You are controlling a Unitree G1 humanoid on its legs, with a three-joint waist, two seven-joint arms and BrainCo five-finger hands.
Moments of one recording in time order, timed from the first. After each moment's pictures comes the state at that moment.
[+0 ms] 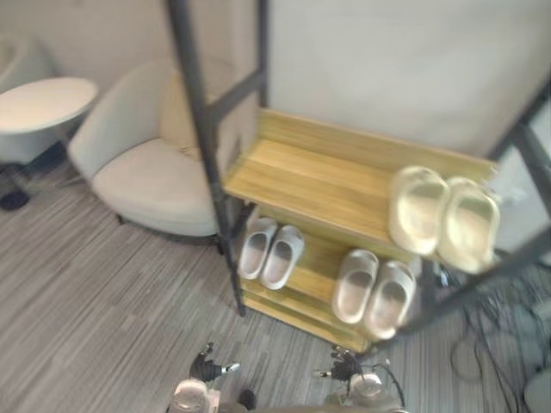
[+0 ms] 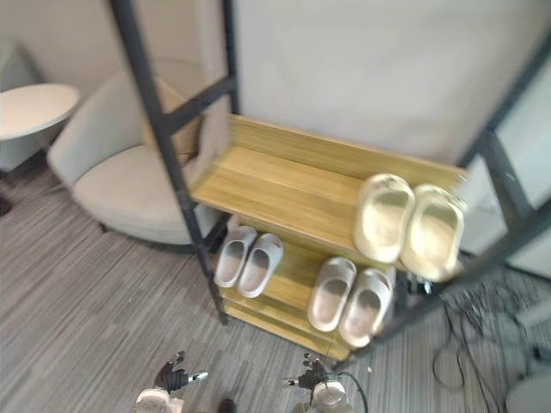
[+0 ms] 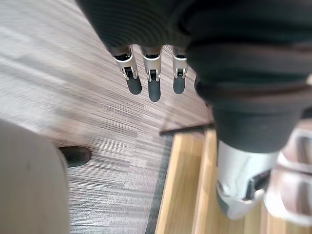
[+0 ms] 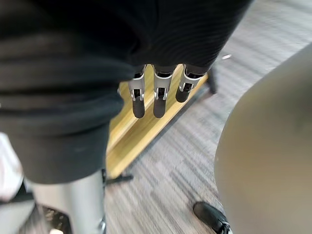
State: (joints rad) left arm 0.07 0.14 -0.13 0.92 0.04 -0.09 0.13; right arm -0.04 -0.03 0.17 1.08 -0.12 -0.07 -0.08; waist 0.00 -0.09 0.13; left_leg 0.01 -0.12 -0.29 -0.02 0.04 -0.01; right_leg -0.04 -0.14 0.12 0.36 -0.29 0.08
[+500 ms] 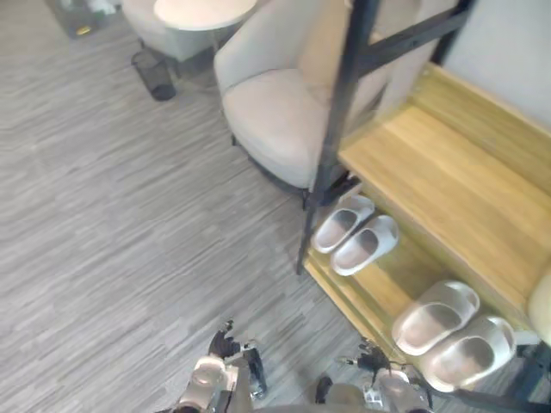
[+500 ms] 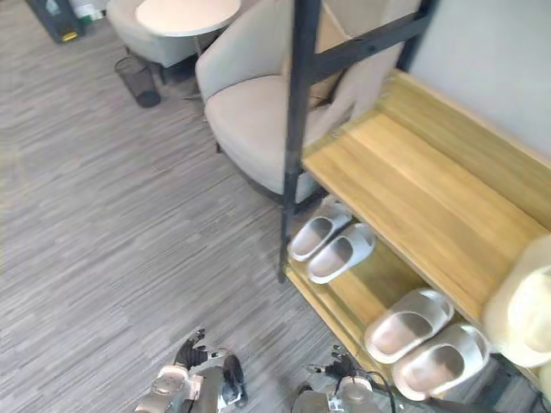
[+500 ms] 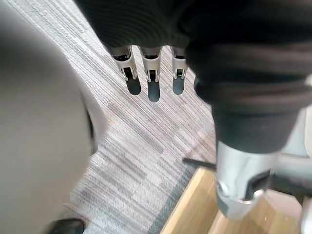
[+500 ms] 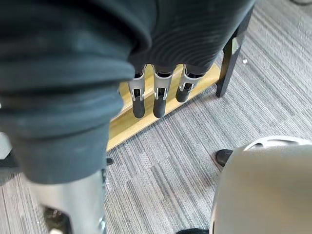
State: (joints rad) left arm -0.02 0.08 -0.15 0.93 0.03 -0.10 0.12; right arm -0.02 -0.12 0.00 1.04 -0.04 -0.09 -0.08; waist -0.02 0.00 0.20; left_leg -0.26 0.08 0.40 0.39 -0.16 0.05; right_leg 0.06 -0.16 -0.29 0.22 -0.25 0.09
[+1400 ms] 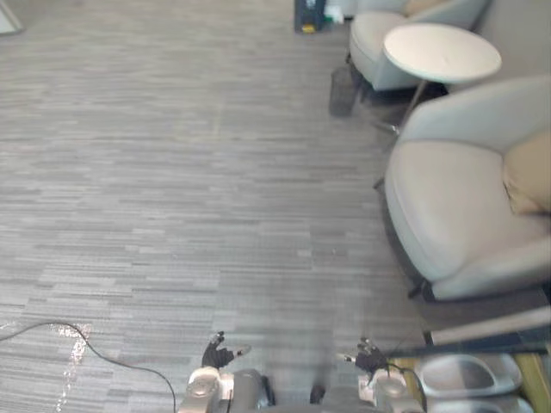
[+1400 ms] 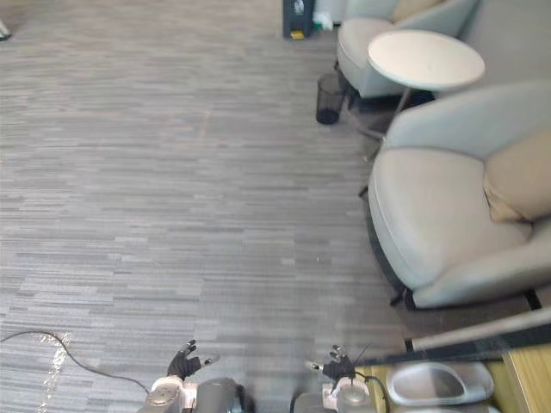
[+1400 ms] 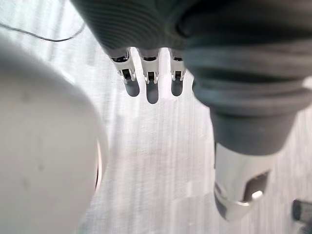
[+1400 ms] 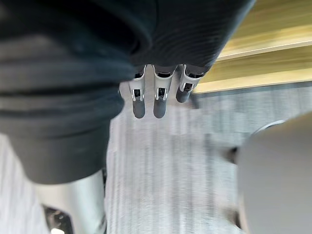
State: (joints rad) left arm 0.04 0.04 0.02 0.90 -0.02 -0.10 0.13; right arm -0.01 -0.07 -0.05 1.00 -0.02 -0.09 -0.09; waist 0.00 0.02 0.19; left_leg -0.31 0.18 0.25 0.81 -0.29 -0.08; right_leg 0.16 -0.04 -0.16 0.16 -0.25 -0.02
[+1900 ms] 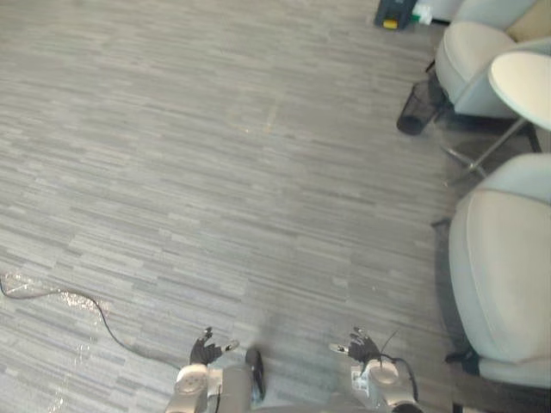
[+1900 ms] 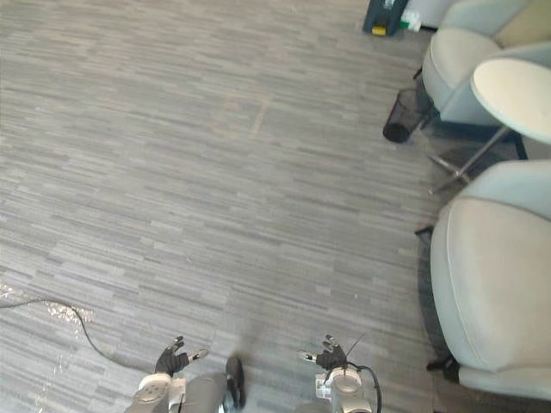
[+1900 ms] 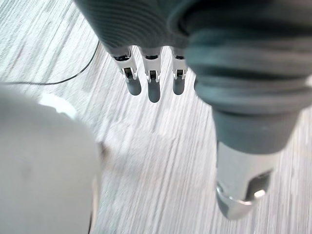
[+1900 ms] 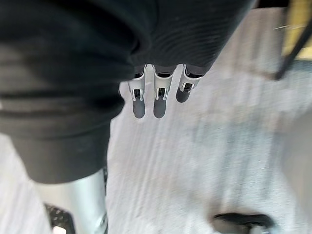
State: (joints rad) left arm 0.05 0.11 -0.02 0.92 -0.05 -0.10 0.13; right arm -0.03 -0.05 -0.01 1.00 -0.04 -0.09 -0.09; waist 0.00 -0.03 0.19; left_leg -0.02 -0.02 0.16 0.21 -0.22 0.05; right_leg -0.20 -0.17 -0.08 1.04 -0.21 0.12
